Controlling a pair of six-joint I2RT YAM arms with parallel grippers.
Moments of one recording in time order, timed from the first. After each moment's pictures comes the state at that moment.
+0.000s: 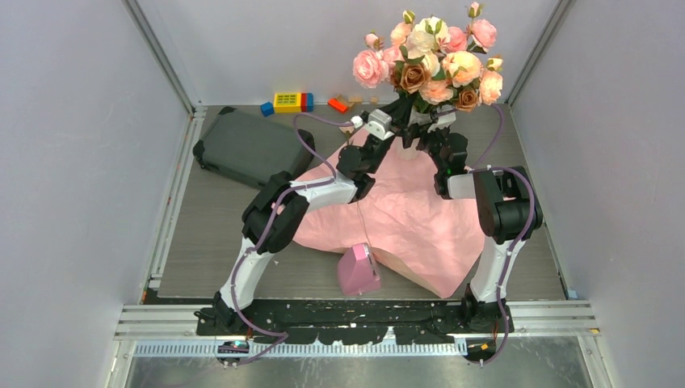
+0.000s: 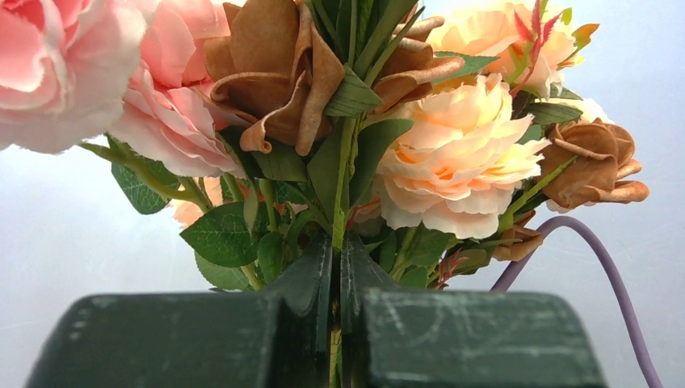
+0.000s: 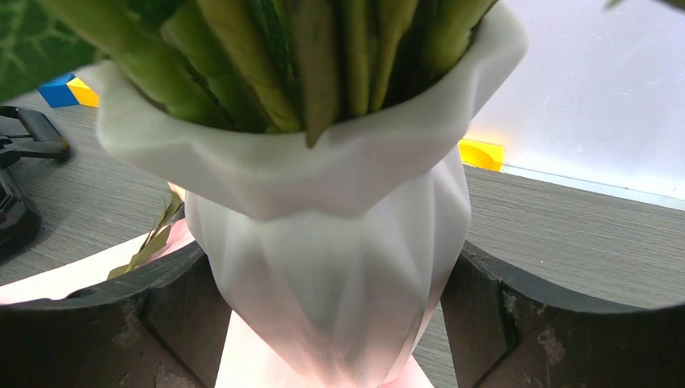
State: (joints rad) left arm -0.83 2.22 1.61 1.42 -0.10 0.10; right arm 0.14 1.94 0.93 1.08 -0.18 0.04
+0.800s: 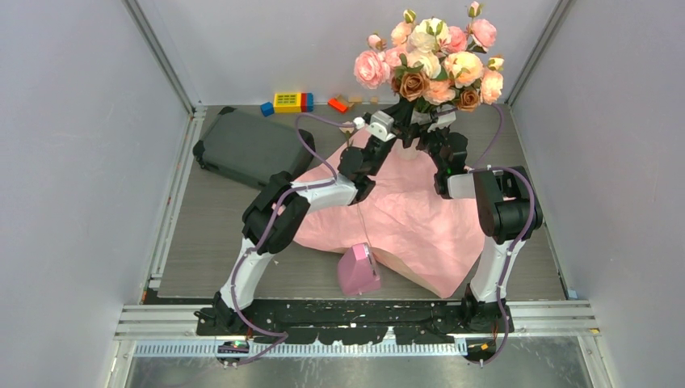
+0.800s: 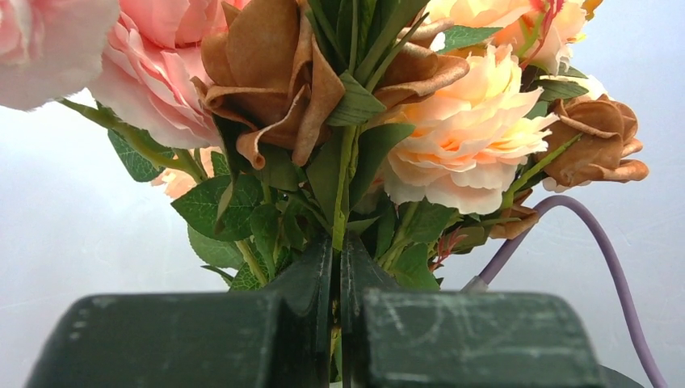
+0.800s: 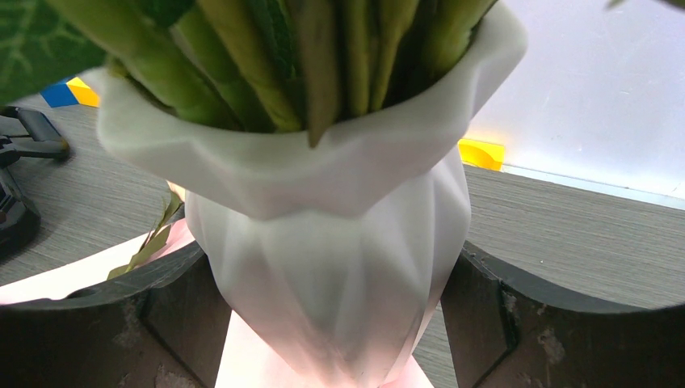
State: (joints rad) left arm -0.84 2.22 1.59 1.40 -0.11 0.10; right arm 0.14 1.94 0.93 1.08 -0.18 0.04
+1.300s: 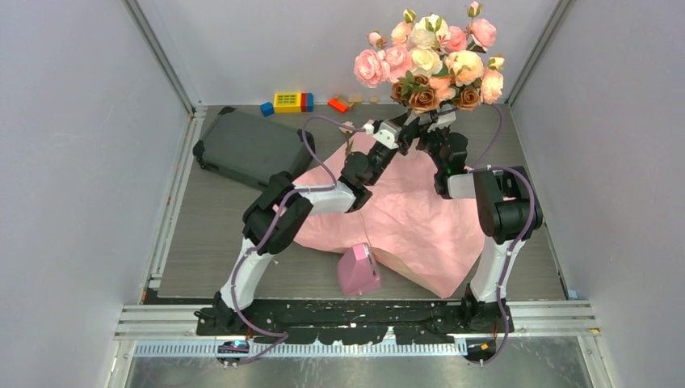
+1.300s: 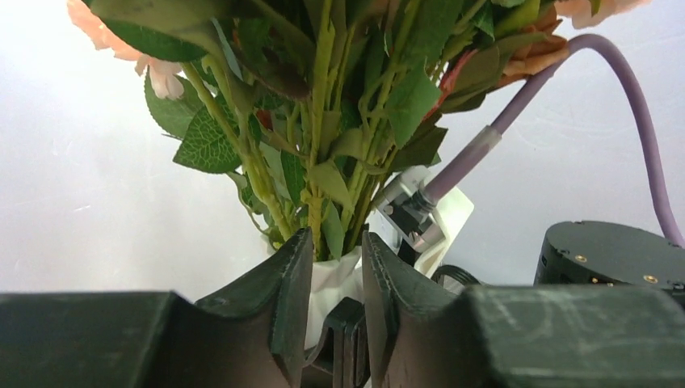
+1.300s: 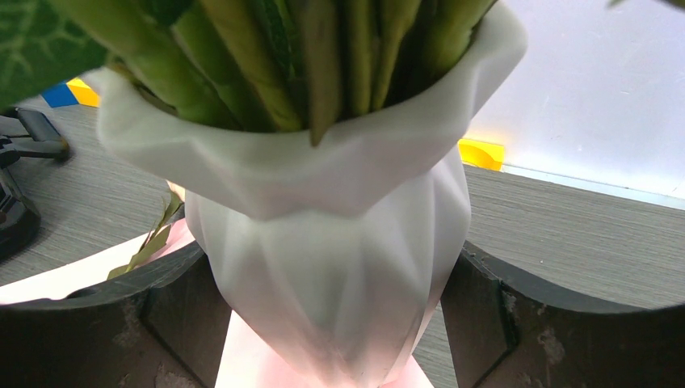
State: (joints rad) left arm -0.85 2.21 1.49 1.30 -0.11 0.11; right arm 0.14 1.94 0.93 1.08 -0.18 0.04
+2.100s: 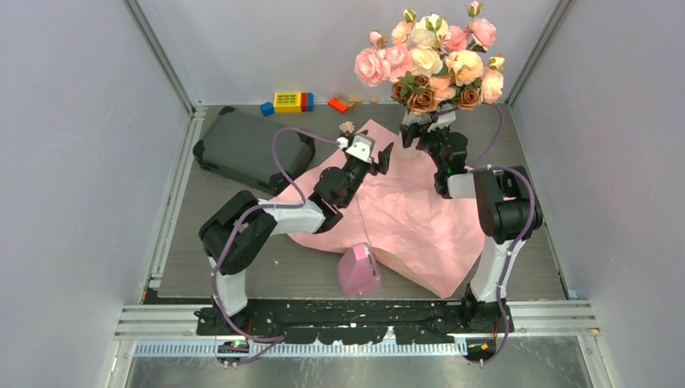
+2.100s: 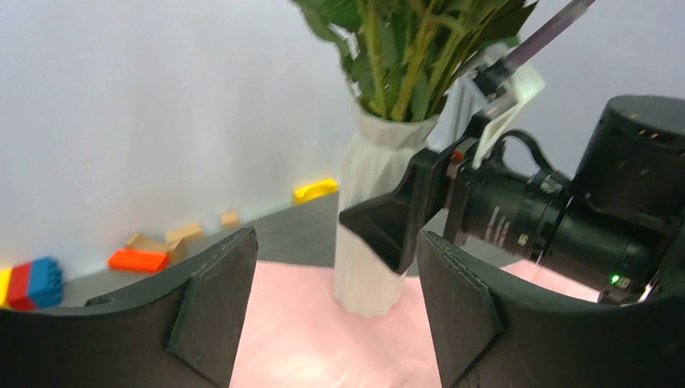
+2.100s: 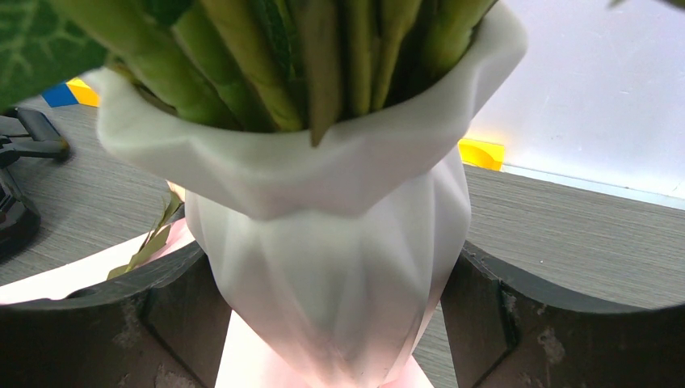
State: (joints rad) left arm -0.85 1.89 1.05 1.22 -0.26 0.11; right arm 0.14 1.94 0.93 1.07 -0.18 0.04
